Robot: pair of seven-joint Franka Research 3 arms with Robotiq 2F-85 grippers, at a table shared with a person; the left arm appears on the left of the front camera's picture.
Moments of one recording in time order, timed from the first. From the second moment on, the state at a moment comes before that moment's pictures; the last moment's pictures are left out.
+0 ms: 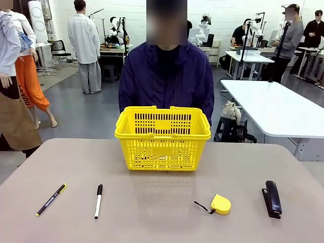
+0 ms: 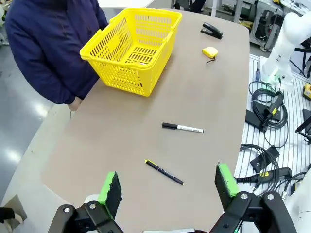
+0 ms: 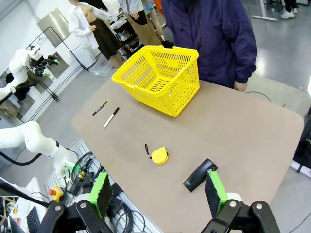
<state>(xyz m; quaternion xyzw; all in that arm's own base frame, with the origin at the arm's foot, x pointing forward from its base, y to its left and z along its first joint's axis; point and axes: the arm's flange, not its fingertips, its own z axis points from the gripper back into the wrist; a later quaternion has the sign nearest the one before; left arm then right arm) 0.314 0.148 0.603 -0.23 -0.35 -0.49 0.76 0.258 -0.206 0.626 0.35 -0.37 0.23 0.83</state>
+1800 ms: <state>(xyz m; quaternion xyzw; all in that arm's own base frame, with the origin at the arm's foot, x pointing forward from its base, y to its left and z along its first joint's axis) 0.317 0.145 0.600 -0.24 -0.34 -0.48 0.77 0.258 -0.206 0.626 0.35 -0.37 0.23 0.83</state>
